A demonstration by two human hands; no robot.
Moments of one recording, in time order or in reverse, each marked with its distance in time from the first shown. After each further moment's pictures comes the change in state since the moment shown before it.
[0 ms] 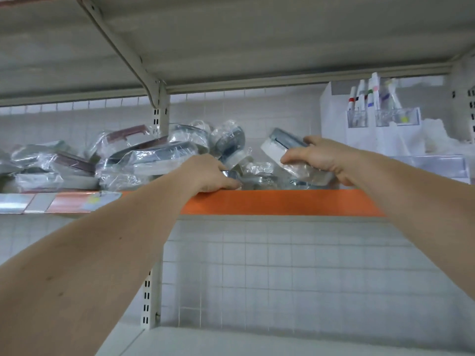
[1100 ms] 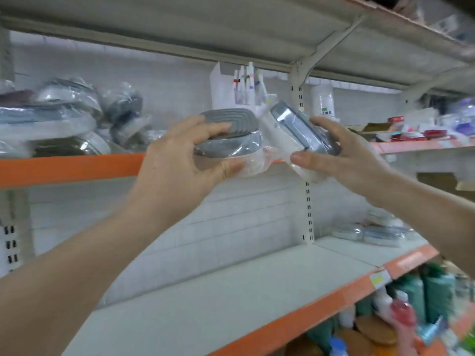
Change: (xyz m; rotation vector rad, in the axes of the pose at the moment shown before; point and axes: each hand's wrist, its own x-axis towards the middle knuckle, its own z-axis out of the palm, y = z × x) left_hand -0.116 0.025 0.026 -0.773 0.334 0.764; right_hand -0.221 0.020 -0.055 -0.210 0.486 0.004
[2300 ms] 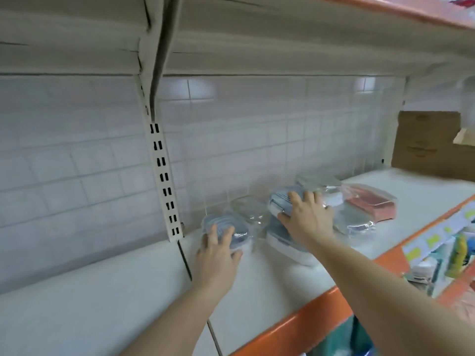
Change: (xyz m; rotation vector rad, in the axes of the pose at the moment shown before) left_hand 0.003 -0.019 0.723 0.203 -0.718 -0.610; right_hand 0.168 0.639 -0.111 -0.950 -0.255 0.357
